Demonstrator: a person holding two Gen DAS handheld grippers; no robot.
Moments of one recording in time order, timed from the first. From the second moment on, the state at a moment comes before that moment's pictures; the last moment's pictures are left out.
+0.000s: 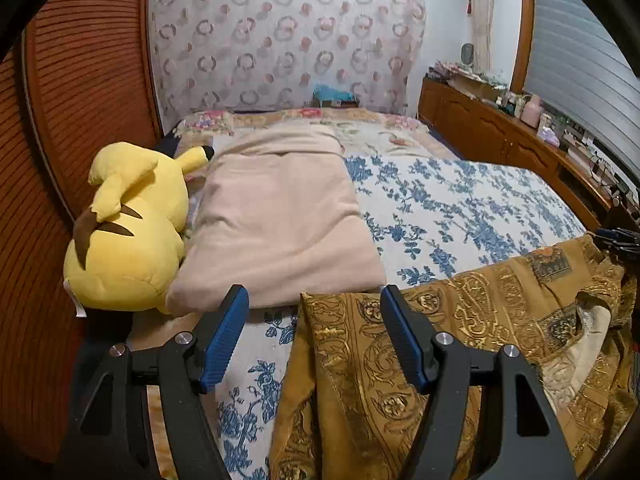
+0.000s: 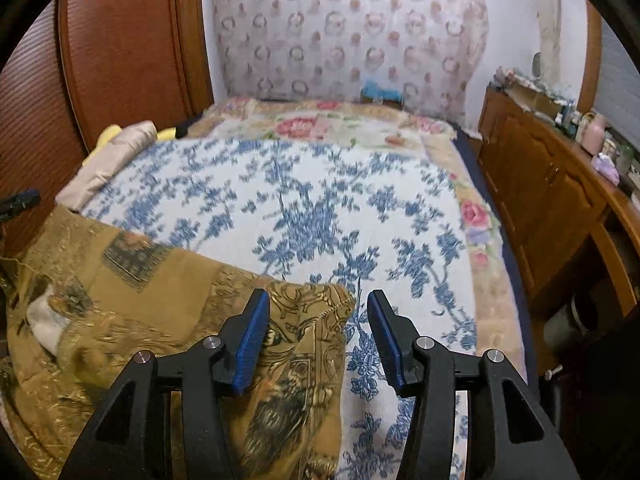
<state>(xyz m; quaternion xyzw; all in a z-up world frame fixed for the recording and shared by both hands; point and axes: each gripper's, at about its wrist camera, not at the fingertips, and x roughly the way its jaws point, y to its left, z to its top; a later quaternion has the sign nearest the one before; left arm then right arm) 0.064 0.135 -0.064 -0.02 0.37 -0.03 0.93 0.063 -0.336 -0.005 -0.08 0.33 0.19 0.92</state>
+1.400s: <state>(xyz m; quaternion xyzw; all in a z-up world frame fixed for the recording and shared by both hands) 0.048 0.108 -0.010 -0.03 0.33 -0.11 0.94 0.047 -0.329 0.032 -0.05 0.27 0.28 0.92</state>
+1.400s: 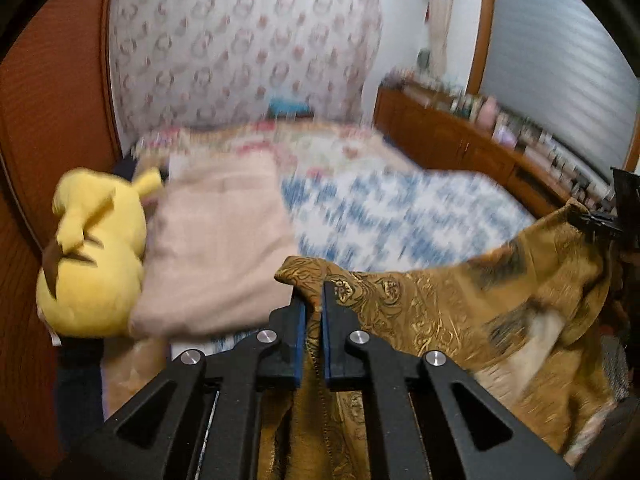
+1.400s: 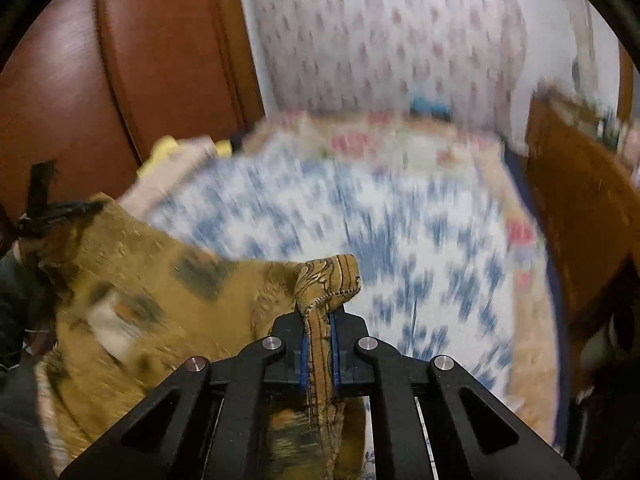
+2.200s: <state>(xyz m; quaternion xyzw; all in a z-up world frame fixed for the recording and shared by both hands) 0.180 0.118 0.039 0.00 0.27 -0.02 0.96 0.136 -0.334 0.144 -0.05 0.21 0.17 0.96</state>
